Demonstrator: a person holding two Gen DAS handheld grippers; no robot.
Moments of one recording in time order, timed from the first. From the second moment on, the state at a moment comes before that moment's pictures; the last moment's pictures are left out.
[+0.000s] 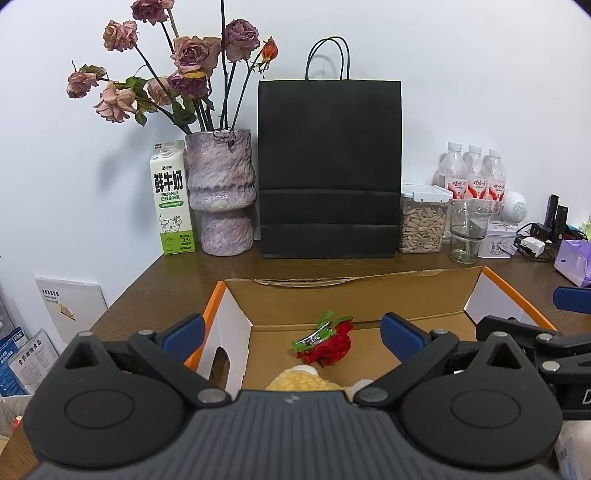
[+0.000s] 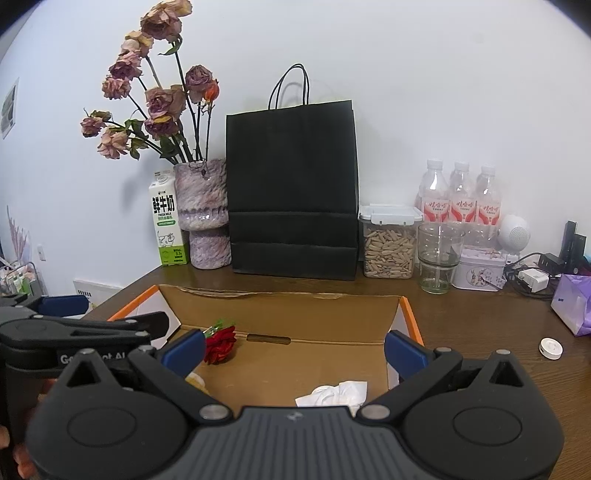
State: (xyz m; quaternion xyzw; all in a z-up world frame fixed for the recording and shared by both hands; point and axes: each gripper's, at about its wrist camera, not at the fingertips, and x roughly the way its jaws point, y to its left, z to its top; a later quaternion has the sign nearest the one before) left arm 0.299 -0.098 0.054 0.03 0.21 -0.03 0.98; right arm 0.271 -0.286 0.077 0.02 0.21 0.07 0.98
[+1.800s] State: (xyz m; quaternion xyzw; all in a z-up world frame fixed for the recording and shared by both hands) left arm 0.115 -0.028 0.040 0.00 0.24 -0.03 0.97; right arm 0.072 -0.312 0.055 -0.02 0.24 0.05 0.97
